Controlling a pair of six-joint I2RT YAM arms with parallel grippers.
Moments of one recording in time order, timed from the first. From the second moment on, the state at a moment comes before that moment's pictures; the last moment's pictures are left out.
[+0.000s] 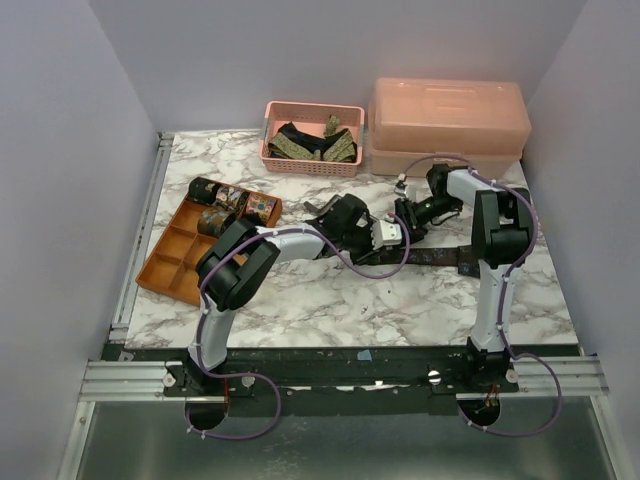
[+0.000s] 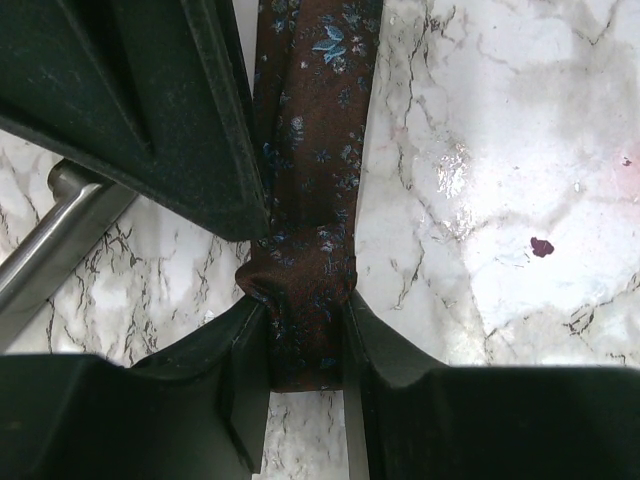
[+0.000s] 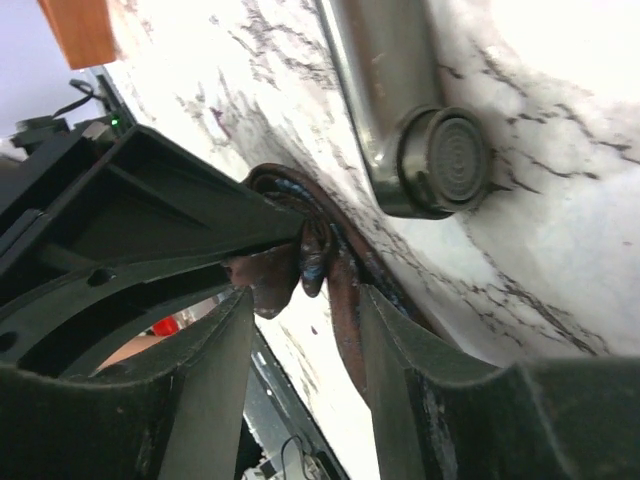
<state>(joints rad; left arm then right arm) -0.79 2.05 1.27 0.04 0.53 0.50 0.09 2.23 1.59 -1.06 -0.93 -0.30</state>
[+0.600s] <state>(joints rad) -0.79 2.06 1.29 -0.02 0.53 0.54 0.14 2.21 1.52 -1.02 -0.95 -0.27</state>
